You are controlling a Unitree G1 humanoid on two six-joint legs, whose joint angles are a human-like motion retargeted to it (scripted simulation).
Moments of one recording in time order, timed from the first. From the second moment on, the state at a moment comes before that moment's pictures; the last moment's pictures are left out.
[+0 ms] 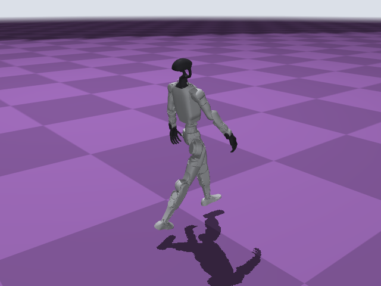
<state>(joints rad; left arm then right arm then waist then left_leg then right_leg) 0.11 0.32 0.03 1.36 -0.02 0.09 -0.22 -0.28 -0.30 0.07 1.36 -0.31 0.06 0.18 0.30 -0.03 -0.07 -0.26 0.00 0.29 0.17 0.04 0.04 0.53 -0.02 0.48 0.21 -0.20 0.22</state>
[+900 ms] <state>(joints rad) -0.17 0.31 -0.19 1.21 0.22 0.07 -0.27 0.10 -0.29 -0.06 1.41 -0.17 0.06 0.17 0.01 0.02 -0.09 0.45 -0.13 -0.18 0.12 -0.28 -0.05 -0.26 -0.07 -0.06 0.63 -0.01 0.03</state>
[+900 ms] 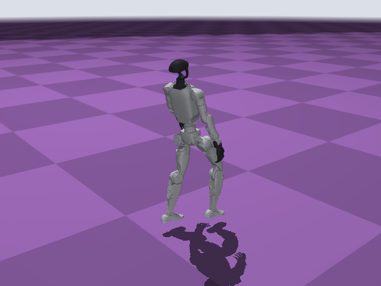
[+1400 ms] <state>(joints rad) -0.13 0.31 -0.23 1.05 0.10 0.05 -0.30 0.03 -0.34 -0.03 1.26 -0.04 0.04 0.14 -0.10 0.04 0.00 0.46 -0.01 -0.43 0.15 -0.20 -0.11 -0.34 -0.03 -0.13 0.33 0.02 -0.02</state>
